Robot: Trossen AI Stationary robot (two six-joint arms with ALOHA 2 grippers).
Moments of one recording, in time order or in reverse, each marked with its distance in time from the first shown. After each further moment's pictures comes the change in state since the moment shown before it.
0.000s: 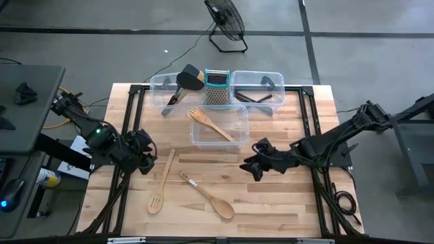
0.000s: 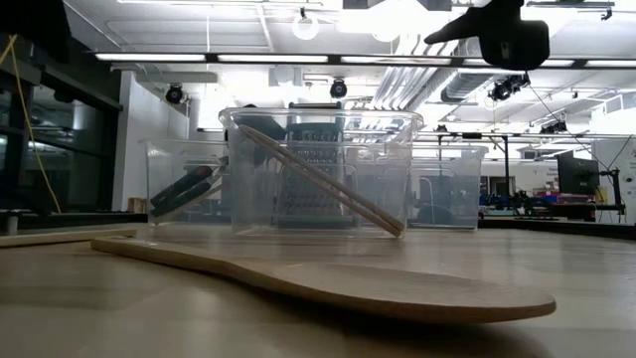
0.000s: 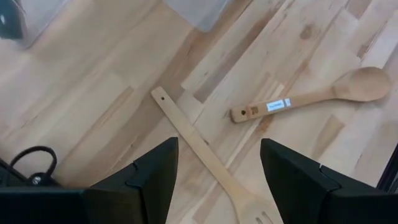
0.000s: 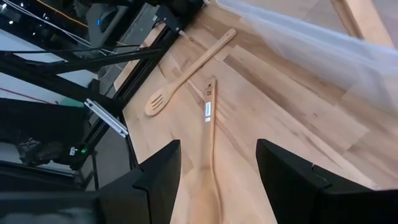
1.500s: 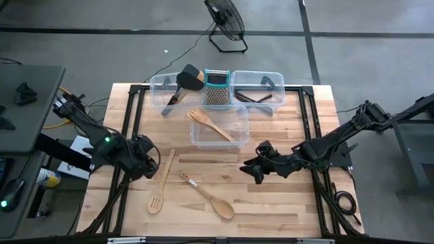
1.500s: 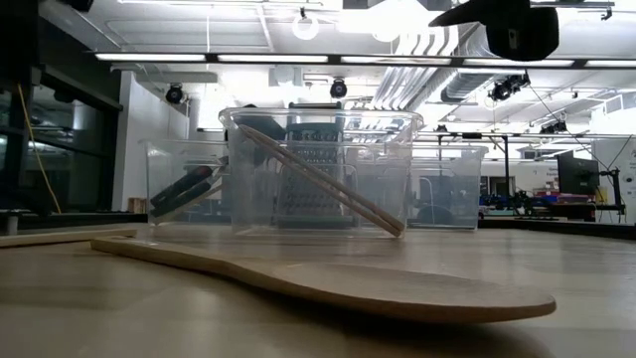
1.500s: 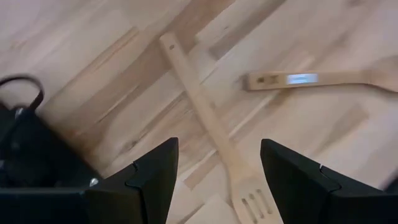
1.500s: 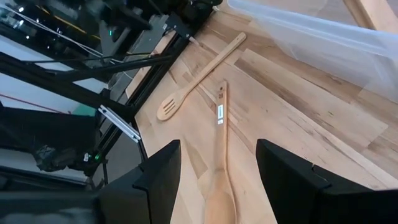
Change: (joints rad) left arm -0.010 0.087 -0.027 -0.006 0.137 -0.206; right arm 0.055 0.004 0.000 0.040 0.070 0.039
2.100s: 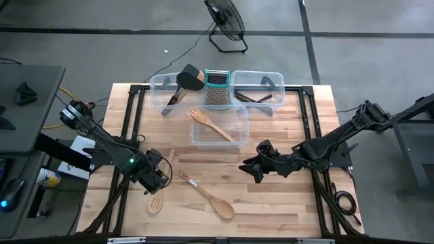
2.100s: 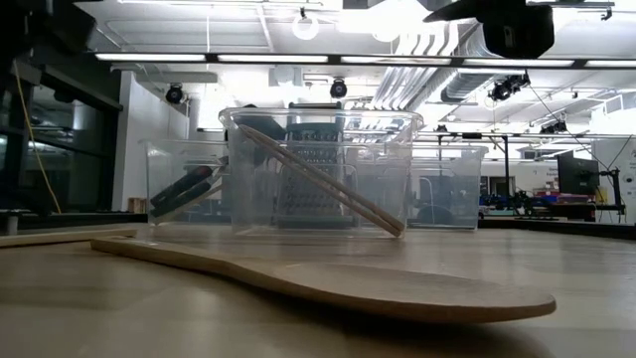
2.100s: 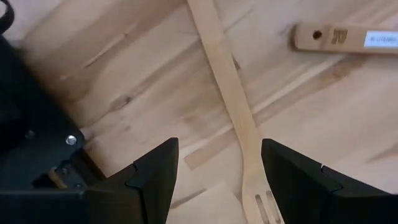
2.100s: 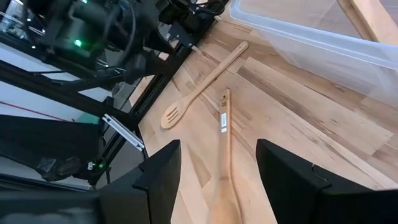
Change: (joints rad) left arm 0.001 0.284 -0.039 0.095 0.158 -0.143; right arm 0.000 0.000 0.000 0.026 0.020 0.000
